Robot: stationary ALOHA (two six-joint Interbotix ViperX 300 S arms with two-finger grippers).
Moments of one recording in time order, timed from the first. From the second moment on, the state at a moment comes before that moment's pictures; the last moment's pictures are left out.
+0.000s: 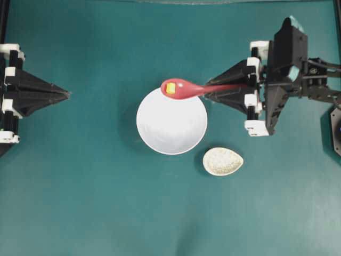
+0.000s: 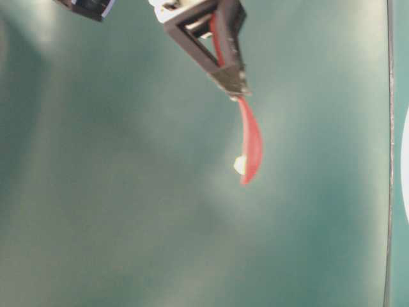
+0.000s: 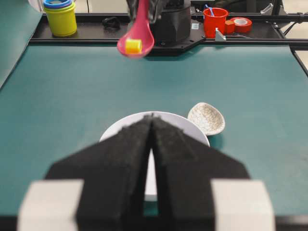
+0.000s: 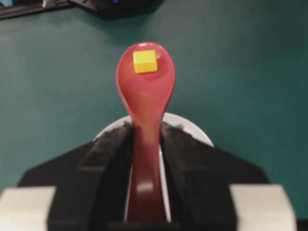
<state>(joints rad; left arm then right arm) 0.04 -0.96 1.18 0.02 -0.14 0.02 -0.07 -0.43 0.82 0.39 -0.09 -0.24</state>
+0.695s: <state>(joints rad) 0.04 -0.96 1.18 0.02 -0.14 0.04 -0.07 -0.43 0.82 0.38 -0.10 -0.23</state>
